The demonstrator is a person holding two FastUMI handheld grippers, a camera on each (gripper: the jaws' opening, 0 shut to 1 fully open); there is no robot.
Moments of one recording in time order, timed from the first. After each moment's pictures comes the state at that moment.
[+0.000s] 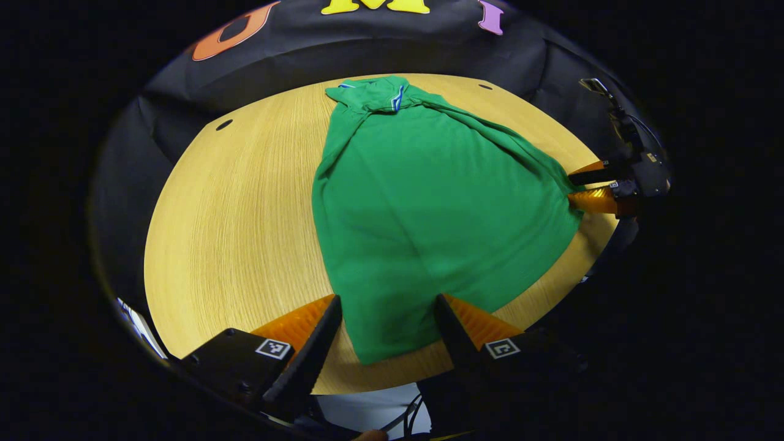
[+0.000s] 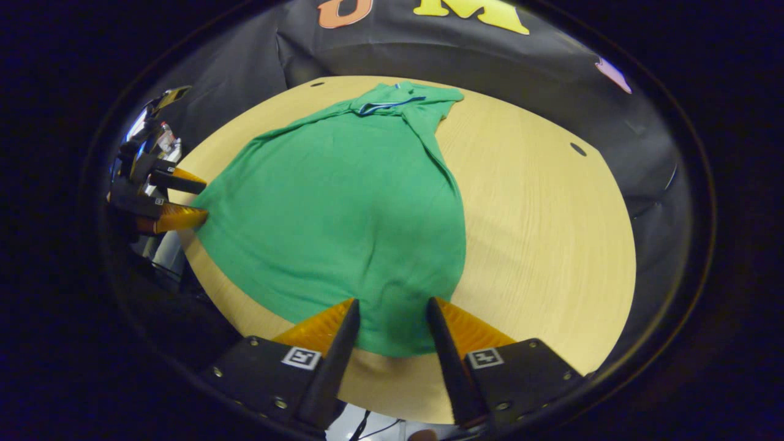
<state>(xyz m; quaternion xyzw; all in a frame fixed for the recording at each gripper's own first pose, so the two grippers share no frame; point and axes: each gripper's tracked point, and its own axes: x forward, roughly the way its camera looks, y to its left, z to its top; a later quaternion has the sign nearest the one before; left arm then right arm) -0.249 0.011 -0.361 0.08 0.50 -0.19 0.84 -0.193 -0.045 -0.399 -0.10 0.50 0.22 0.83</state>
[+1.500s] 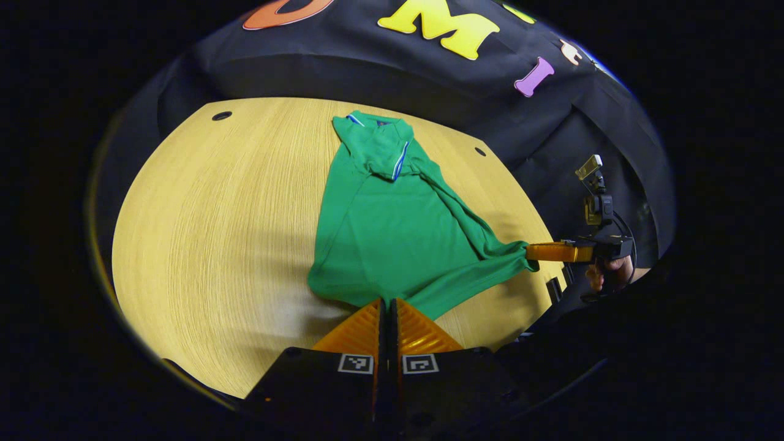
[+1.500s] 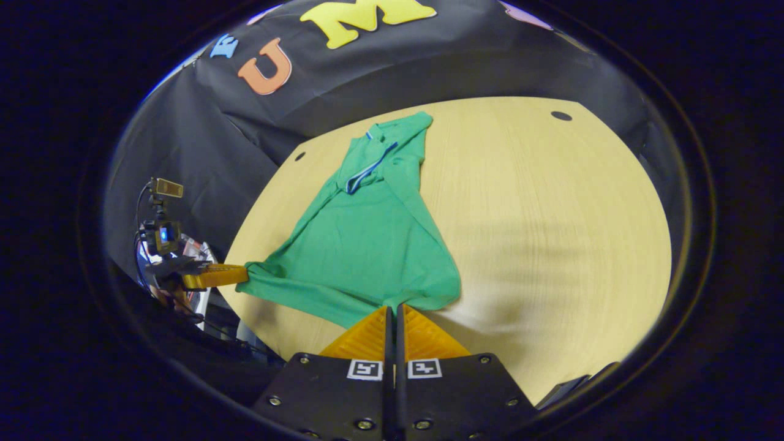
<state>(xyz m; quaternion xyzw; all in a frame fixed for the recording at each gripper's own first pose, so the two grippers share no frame) -0.169 -0.002 -0.282 -0.10 0.47 -0.23 0.85 -0.125 -0.021 -0.319 0.15 0.49 0.21 0.83</state>
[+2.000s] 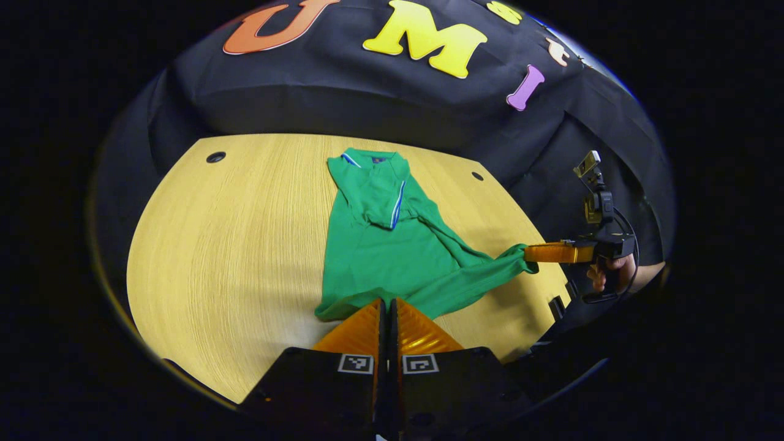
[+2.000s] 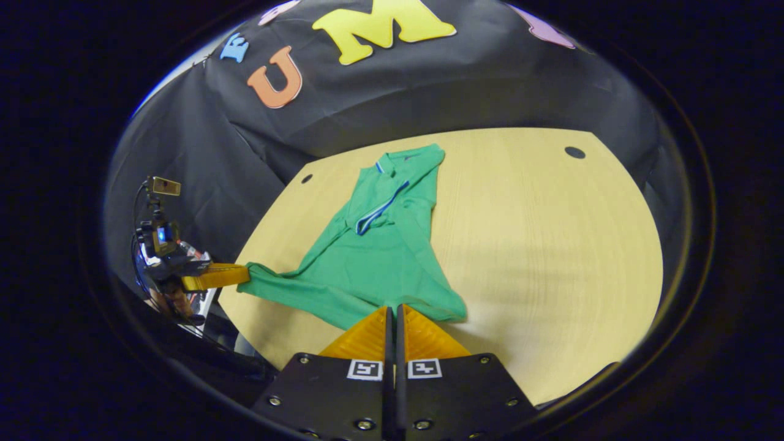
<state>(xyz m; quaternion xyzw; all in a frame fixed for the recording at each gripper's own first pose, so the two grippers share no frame) -0.110 0.004 -0.242 -0.08 0.41 -0.24 0.88 -0.072 -0.012 -0.279 0.14 0.45 0.22 0.85</state>
